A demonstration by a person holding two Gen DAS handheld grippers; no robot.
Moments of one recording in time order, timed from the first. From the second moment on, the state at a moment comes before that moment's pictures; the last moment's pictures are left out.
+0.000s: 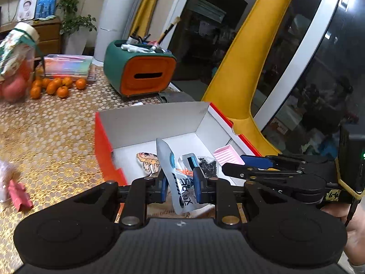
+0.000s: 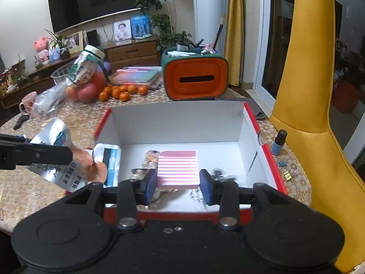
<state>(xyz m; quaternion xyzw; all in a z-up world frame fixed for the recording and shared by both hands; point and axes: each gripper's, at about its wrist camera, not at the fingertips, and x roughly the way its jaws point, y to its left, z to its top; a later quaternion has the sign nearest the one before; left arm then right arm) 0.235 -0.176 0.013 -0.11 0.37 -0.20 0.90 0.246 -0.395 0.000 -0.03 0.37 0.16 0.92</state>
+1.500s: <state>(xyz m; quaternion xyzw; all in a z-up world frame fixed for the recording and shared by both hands) 0.324 -0.232 -0.068 -0.06 0.48 -0.19 0.85 0.366 -0.376 -0.065 -0.08 0.50 0.12 0.86</state>
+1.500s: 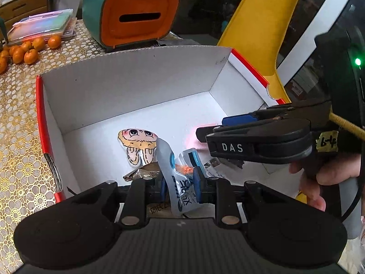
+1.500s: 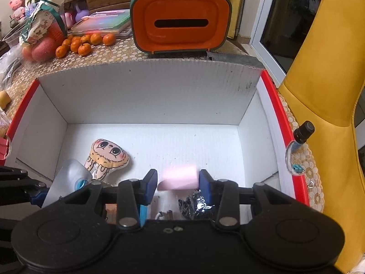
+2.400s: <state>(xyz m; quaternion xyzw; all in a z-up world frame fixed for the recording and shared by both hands) 0.282 -0.223 -0.033 -0.04 0.43 -0.21 0.88 0.333 -0.401 -0.034 -0.02 0.46 0.14 0.88</state>
